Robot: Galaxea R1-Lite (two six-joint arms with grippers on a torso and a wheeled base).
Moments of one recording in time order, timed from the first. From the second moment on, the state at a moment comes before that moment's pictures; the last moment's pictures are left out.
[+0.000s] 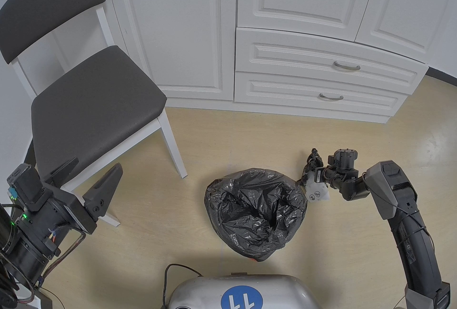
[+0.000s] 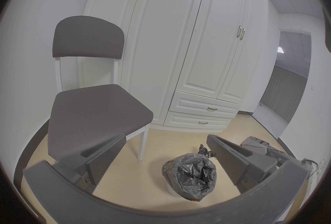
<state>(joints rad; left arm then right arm) -0.67 1.16 -0.19 -1.01 0.37 -0.14 0.04 3.00 -2.00 -0.58 0.07 0.02</state>
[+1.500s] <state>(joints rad) -0.68 1.16 -0.17 -1.10 0.37 -0.10 0.36 2.03 -1.07 -0.84 -0.02 0.10</state>
